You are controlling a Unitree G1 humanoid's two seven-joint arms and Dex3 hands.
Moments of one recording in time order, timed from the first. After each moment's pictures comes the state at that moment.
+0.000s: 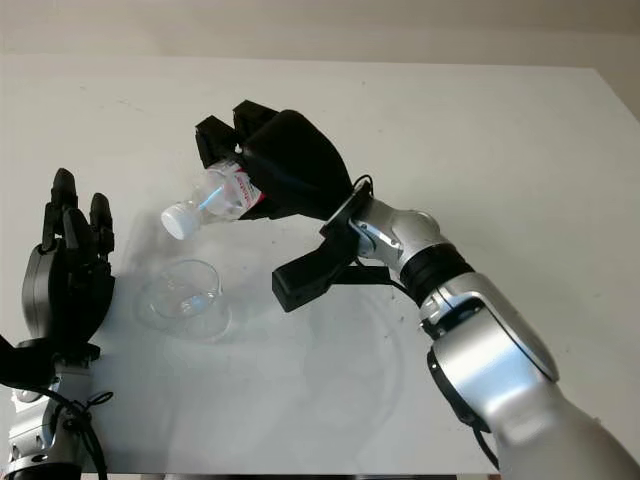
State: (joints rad) left arm -0.13 0.16 0.35 0.14 -0.40 -0.22 -0.26; right arm -1.11 -0.31 0.63 1.01 -1.06 -0.66 -0.87
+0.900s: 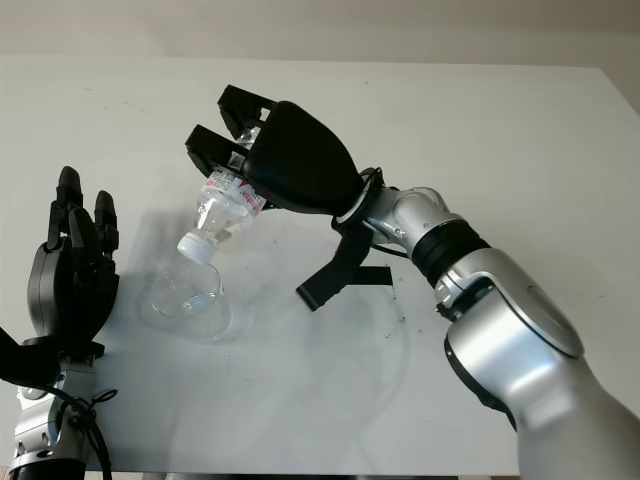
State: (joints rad) left arm -0.14 0.16 0.33 0.17 -0.39 -0.24 -0.27; right arm -1.18 -0.38 0.82 0.96 -1.26 -0.57 -1.13
